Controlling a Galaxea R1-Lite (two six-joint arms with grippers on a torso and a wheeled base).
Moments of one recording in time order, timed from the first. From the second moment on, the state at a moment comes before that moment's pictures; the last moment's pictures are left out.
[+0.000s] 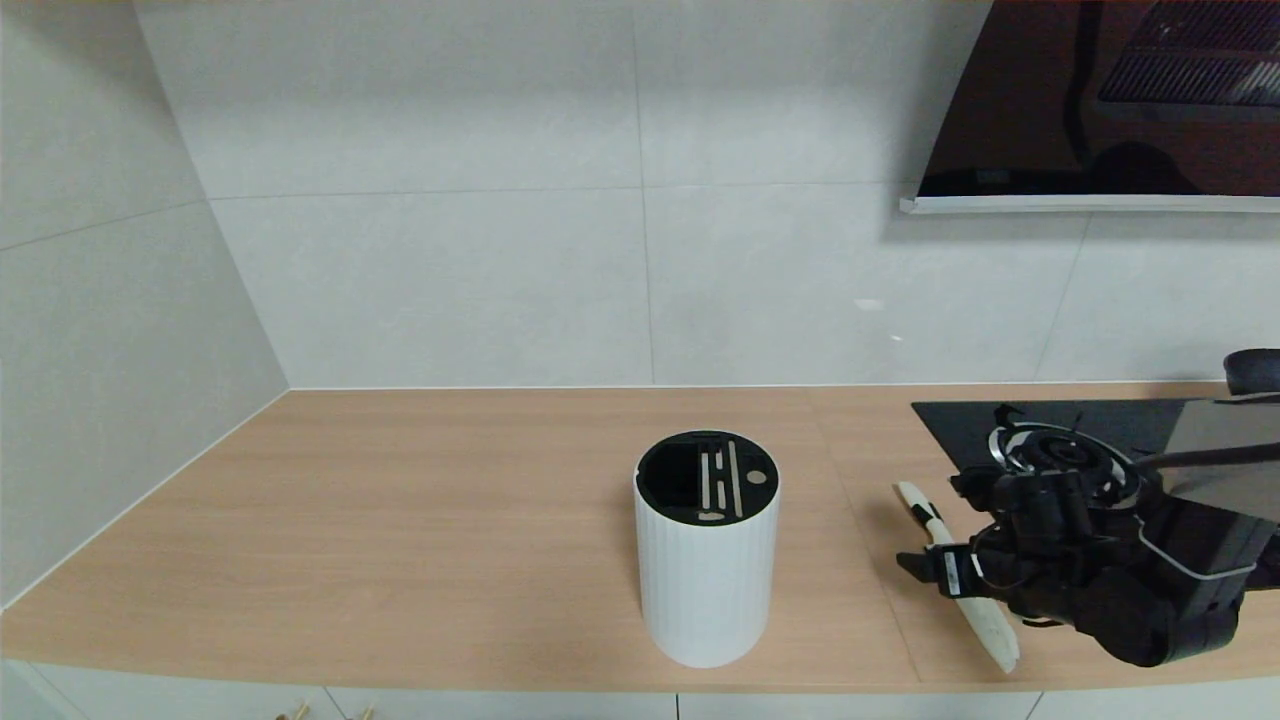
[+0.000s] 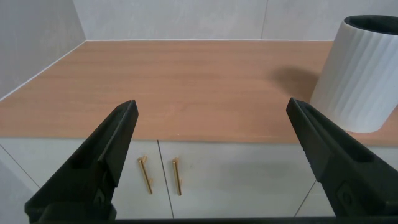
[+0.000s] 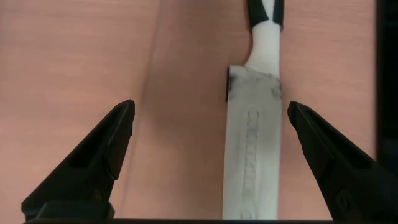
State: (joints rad) left arm 0.00 0.00 0.00 0.00 0.02 0.00; right arm 0.15 2.25 -0.61 -0.96 -0.01 0.06
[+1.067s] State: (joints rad) left arm 0.00 0.00 0.00 0.00 0.02 0.00; right arm 0.11 2.39 -0.71 -1.05 -0.13 0.08
